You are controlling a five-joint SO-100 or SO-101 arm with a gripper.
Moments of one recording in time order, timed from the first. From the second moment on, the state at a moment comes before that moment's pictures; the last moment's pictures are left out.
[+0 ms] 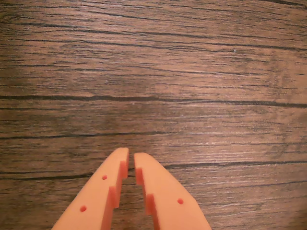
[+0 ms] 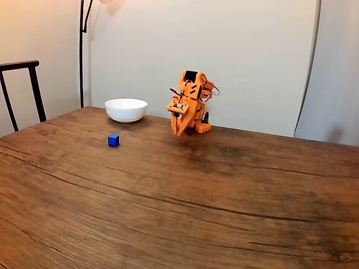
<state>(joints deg) 15.0 190.9 178.2 75.4 106.9</state>
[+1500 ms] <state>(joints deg) 14.2 190.9 178.2 75.4 106.9</state>
